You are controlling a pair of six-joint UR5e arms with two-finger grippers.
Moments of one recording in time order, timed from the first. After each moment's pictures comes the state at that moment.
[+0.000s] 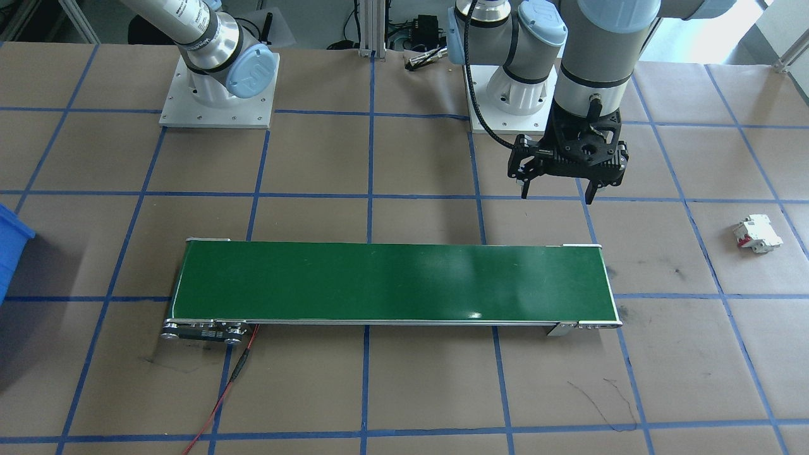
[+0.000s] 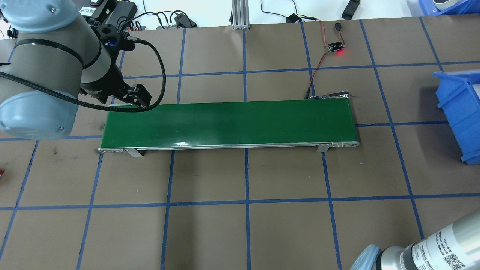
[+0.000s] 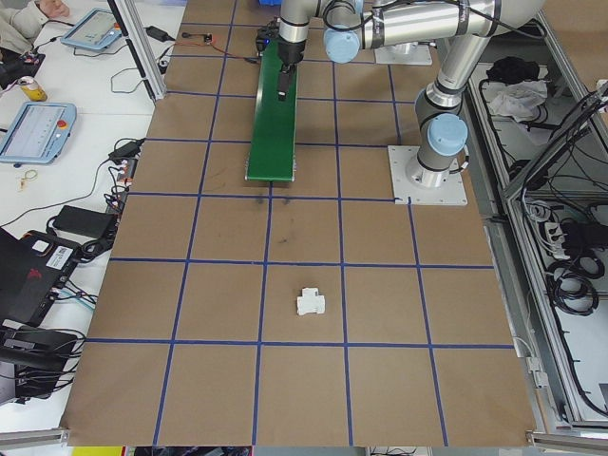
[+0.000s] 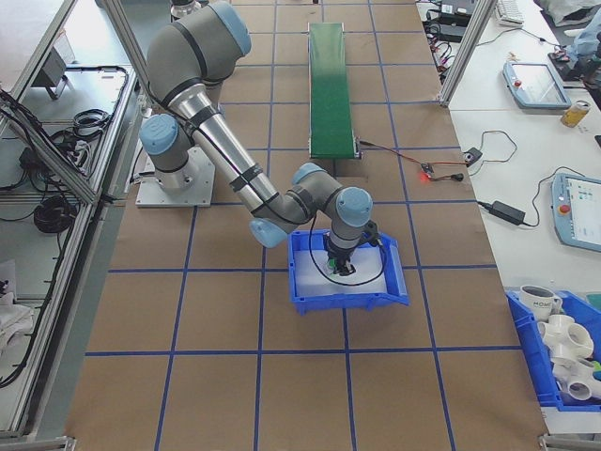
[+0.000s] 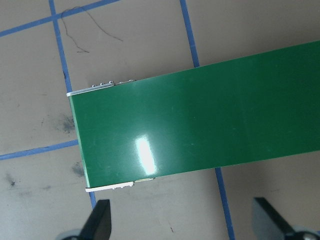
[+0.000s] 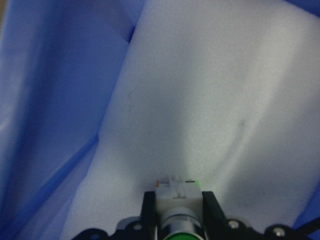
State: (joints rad) left arm -1.56 -1.52 -1.81 -1.24 1.69 0.22; right arm 0.77 -1.09 1.63 -2.12 -1.62 -1.24
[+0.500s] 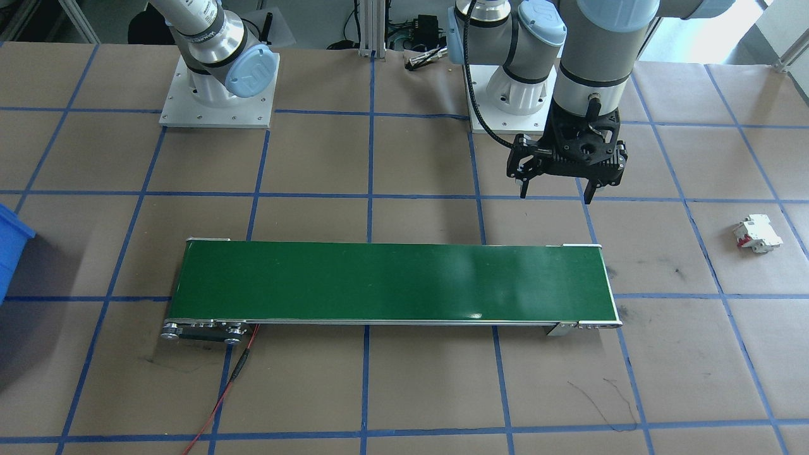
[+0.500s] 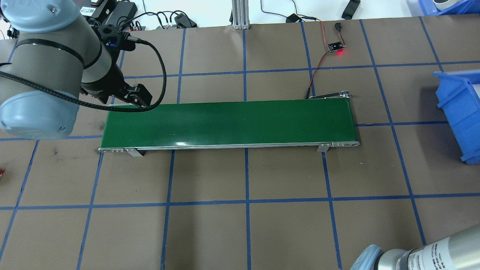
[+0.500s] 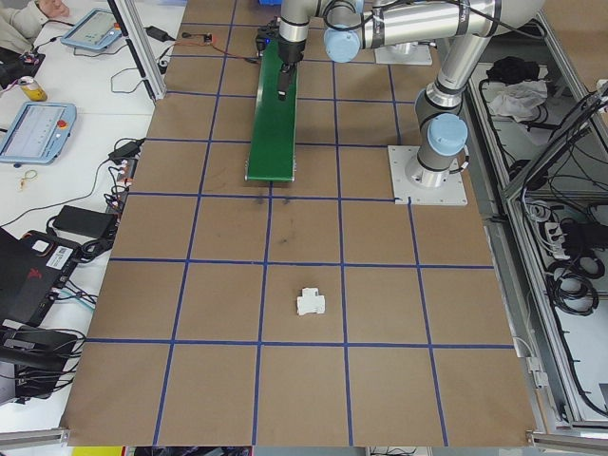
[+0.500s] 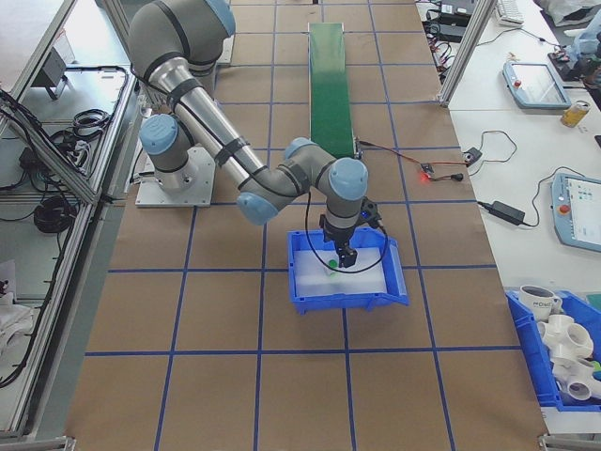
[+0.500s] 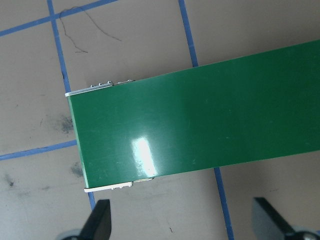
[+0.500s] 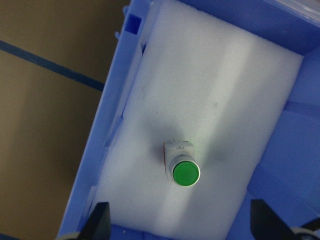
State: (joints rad) left arm -1.56 -1.52 -1.81 -1.24 1.69 0.22; right arm 0.77 -1.24 1.63 -2.04 -1.62 -1.22
